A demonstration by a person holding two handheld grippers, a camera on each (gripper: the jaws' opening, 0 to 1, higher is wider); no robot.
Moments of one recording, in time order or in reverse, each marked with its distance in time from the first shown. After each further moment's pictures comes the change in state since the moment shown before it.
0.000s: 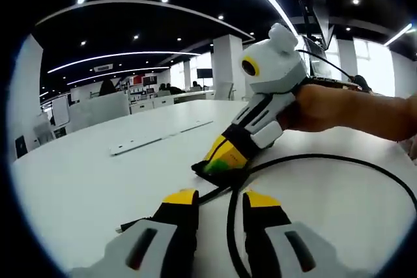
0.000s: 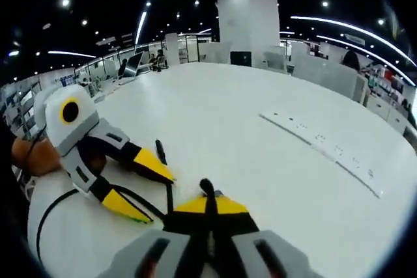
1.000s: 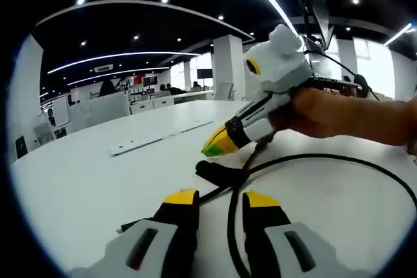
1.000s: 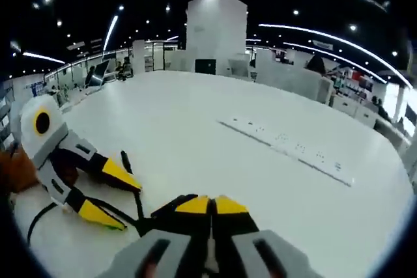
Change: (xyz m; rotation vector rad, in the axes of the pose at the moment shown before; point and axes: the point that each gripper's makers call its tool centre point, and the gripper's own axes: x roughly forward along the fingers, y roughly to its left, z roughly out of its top) left arm 0.002 0.004 0.000 0.003 -0.002 0.003; right arm -0.023 -0.023 0.008 0.117 -0.108 -0.186
